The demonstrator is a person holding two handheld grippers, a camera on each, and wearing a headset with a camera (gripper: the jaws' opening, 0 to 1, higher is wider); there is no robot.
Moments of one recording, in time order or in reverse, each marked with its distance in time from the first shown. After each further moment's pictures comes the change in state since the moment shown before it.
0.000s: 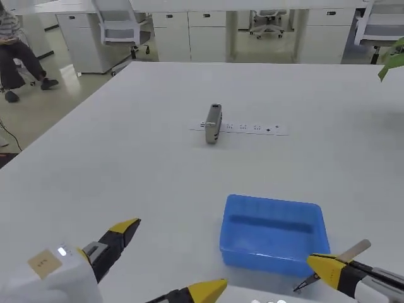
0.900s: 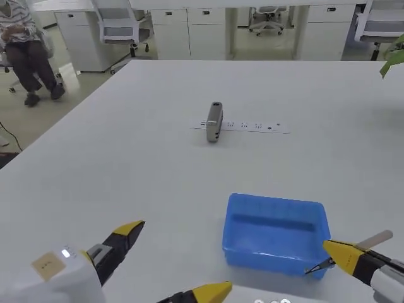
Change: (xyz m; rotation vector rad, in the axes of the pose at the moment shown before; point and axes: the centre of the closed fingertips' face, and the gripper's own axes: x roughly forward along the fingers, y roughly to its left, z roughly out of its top) left arm 0.000 -0.003 -0.002 -0.015 0.009 -0.018; right arm -0.006 -0.010 0.019 0.016 -0.096 -0.038
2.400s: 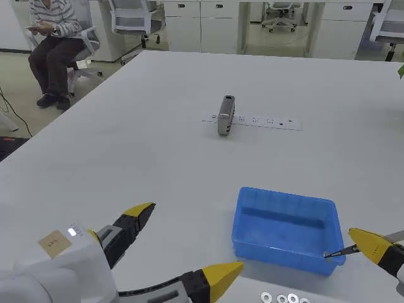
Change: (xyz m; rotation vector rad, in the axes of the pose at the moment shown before) left arm -0.004 0.004 0.011 -0.043 -0.069 0.004; right arm -0.008 -0.005 0.018 0.017 -0.100 -0.026
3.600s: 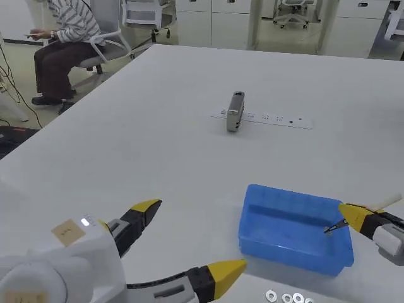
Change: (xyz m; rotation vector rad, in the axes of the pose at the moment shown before) left arm 0.001 0.001 -0.007 0.016 0.044 0.009; right arm 0.048 -0.033 0.007 -0.245 0.144 -0.125
